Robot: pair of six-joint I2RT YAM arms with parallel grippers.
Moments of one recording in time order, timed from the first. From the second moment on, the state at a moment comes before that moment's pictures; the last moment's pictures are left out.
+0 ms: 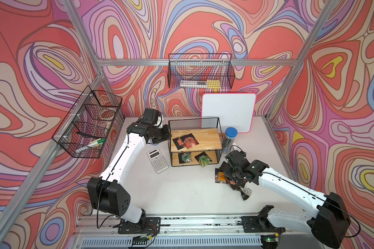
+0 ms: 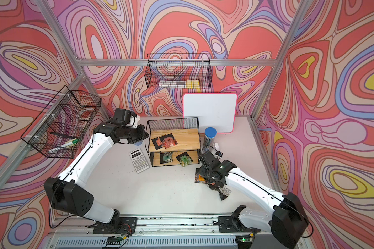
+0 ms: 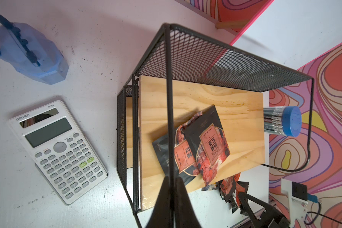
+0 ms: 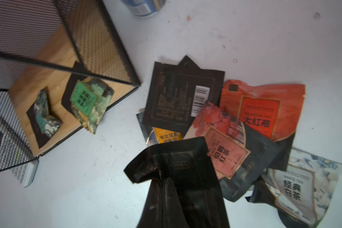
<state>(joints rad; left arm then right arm) -0.23 1.53 1.53 -0.91 0.30 -0.52 0.62 1.19 0.81 -0.76 0.16 1.13</state>
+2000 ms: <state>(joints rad) -0.23 1.53 1.53 -0.90 0.30 -0.52 0.73 1.46 1.56 -0.83 0.29 0.53</state>
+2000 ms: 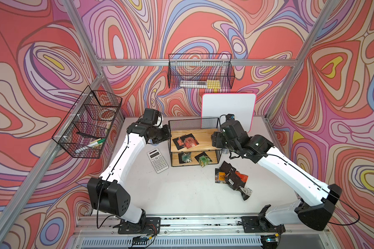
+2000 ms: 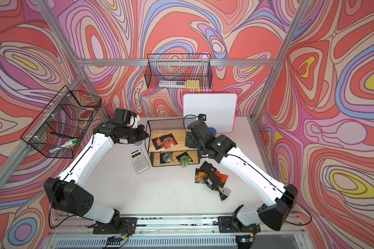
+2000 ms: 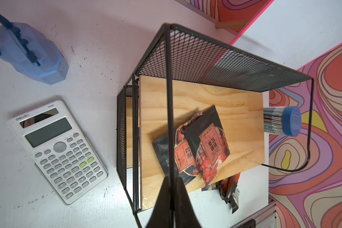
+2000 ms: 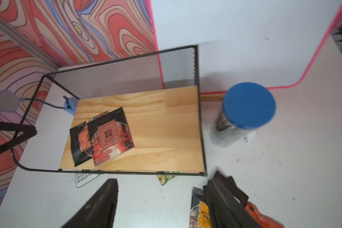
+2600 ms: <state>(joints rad) -0.23 1.53 1.53 -0.90 0.30 -0.52 0.75 1.98 2.05 -0.97 0.09 0.30</state>
